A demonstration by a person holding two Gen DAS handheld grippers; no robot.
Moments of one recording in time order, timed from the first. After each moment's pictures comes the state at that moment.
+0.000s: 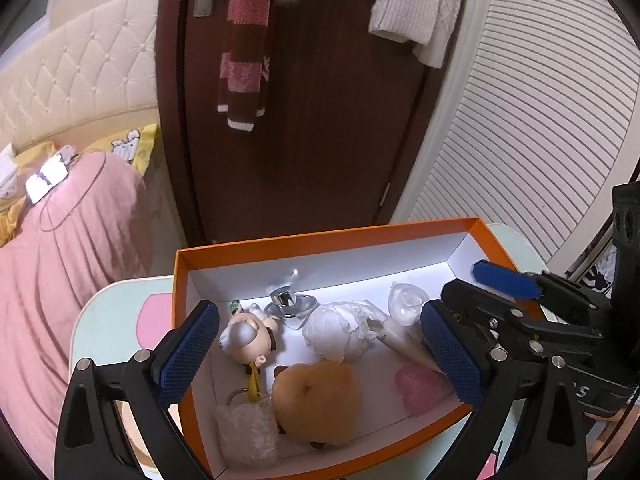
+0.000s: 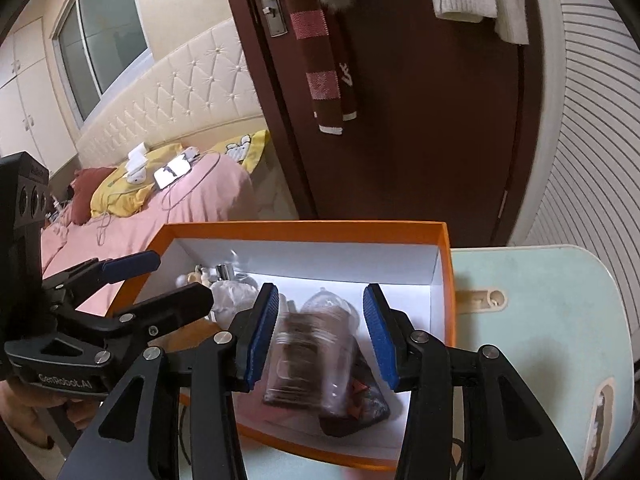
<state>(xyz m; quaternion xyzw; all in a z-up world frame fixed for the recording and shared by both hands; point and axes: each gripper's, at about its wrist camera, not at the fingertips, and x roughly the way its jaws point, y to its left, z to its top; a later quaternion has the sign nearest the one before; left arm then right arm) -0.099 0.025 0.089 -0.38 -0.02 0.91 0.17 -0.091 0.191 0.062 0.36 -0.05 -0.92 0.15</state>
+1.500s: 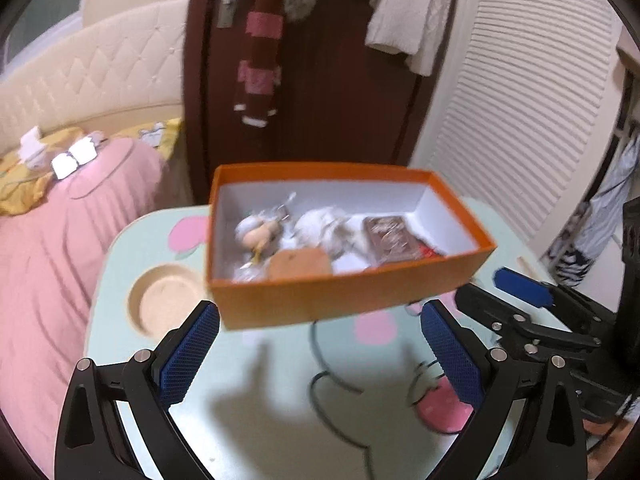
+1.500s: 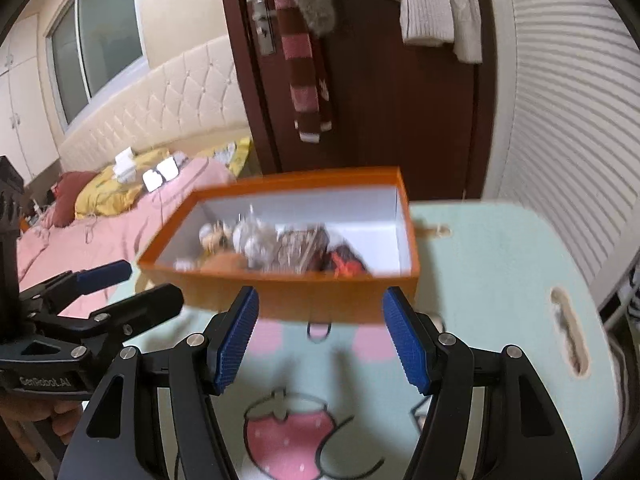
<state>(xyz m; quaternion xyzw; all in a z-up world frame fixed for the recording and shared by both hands) 0.008 0.007 0.083 -0.37 -0.02 0.92 0.15 0.012 0.182 0.062 0.34 -0.04 -0.93 0.09</state>
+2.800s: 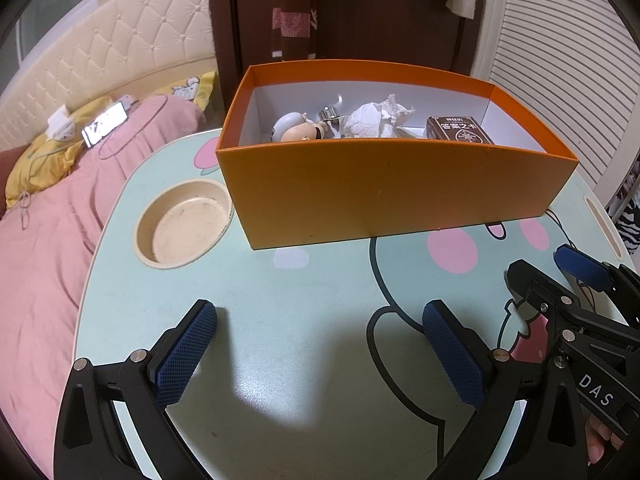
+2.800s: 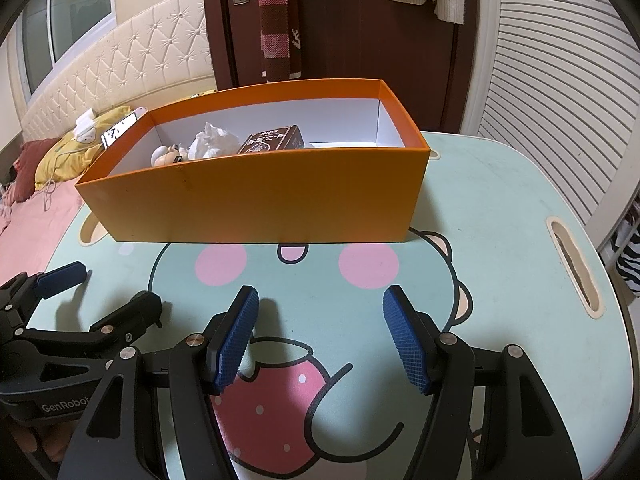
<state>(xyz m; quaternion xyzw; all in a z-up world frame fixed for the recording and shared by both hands) 0.004 0.007 0.026 -0.43 0.03 0.90 0.07 0.016 0.170 0.010 0.39 0.00 -0.92 0.02</state>
